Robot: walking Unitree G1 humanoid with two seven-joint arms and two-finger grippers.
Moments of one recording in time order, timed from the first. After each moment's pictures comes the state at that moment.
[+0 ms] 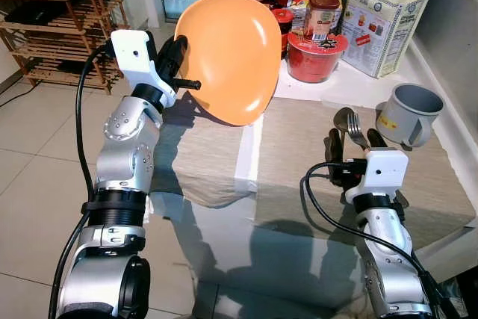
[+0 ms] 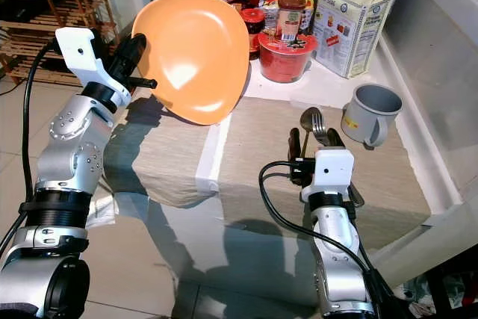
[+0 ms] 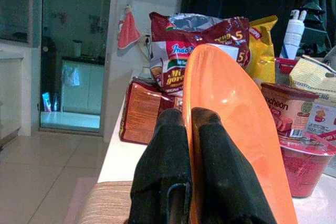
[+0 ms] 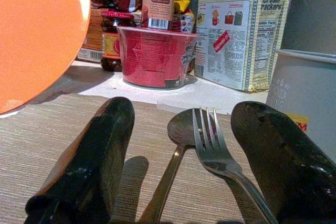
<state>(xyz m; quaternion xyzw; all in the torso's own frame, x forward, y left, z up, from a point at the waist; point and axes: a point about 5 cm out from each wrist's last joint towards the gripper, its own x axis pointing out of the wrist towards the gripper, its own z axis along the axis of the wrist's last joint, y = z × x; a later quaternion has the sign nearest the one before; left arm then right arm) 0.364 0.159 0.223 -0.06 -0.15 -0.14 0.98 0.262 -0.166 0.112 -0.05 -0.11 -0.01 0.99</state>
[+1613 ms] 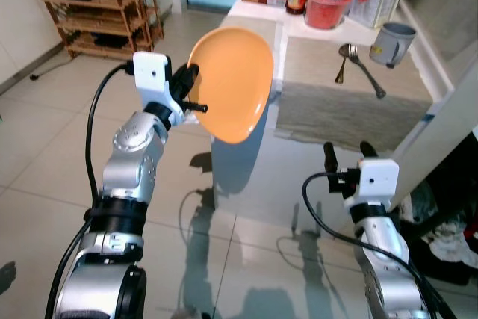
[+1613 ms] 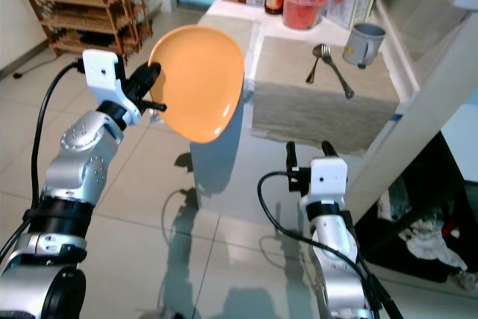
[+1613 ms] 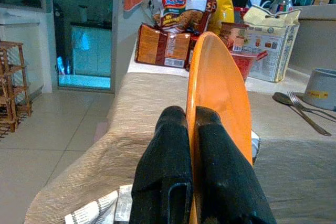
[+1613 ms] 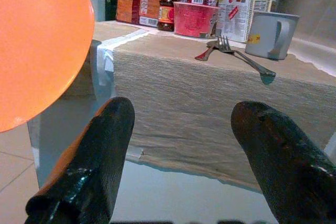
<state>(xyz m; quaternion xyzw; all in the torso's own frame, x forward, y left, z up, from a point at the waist) 0.363 0.155 0.191 -0.04 -0.08 -0.16 0.98 0.257 -0.167 0.094 -0.05 -0.06 0.00 1.00</state>
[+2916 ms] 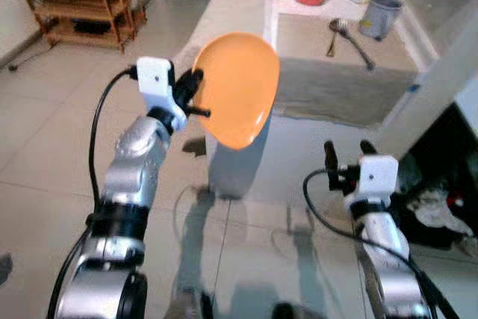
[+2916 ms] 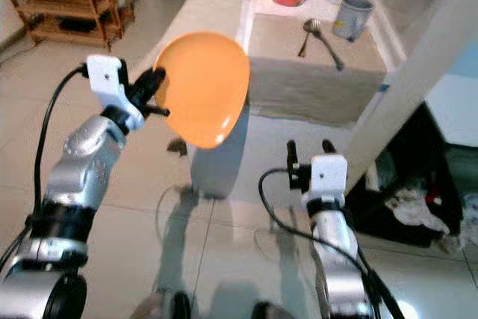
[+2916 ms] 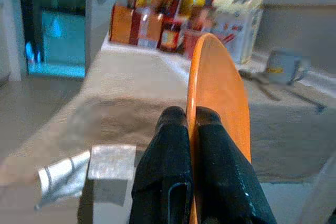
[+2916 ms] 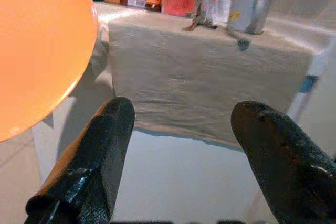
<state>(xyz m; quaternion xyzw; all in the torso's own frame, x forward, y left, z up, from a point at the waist) 0.360 0.150 0.188 -0.05 -0.07 -0.18 0.98 0.260 -0.169 0.092 -0.05 -0.06 -0.01 1.00</state>
